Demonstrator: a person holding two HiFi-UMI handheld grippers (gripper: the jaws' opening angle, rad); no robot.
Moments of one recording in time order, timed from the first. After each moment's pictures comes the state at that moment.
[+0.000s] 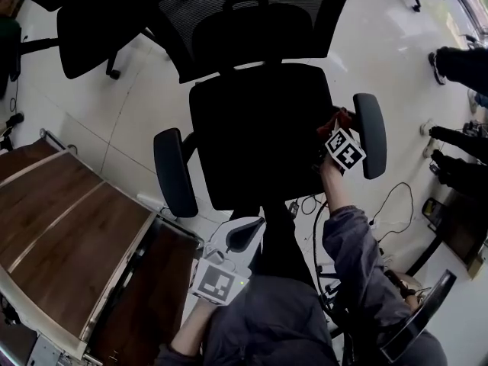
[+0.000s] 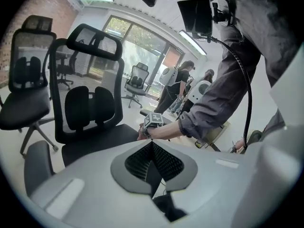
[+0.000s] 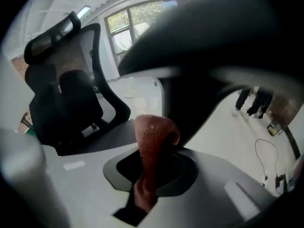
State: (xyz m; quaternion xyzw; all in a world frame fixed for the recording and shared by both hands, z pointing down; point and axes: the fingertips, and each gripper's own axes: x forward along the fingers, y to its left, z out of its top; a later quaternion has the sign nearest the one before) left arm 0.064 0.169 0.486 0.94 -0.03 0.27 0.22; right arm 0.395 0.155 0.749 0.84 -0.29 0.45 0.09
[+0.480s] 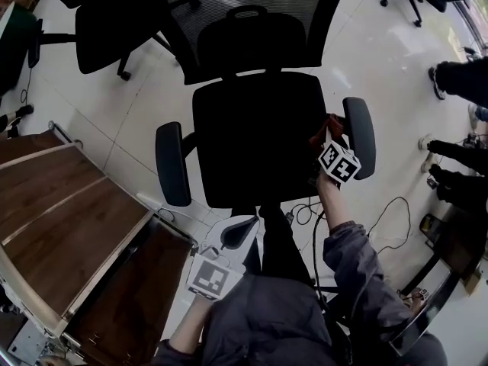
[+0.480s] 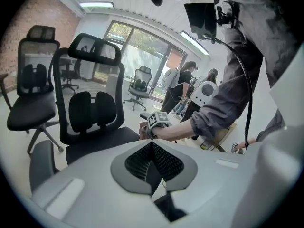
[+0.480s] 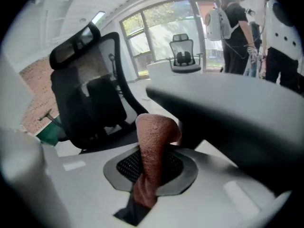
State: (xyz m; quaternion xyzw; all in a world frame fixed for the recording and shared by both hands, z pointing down) left arm 0.067 0.196 0.470 0.94 -0.09 0.26 0.22; right arm 0.366 0.147 0.699 0.80 -0.40 0.43 0.09
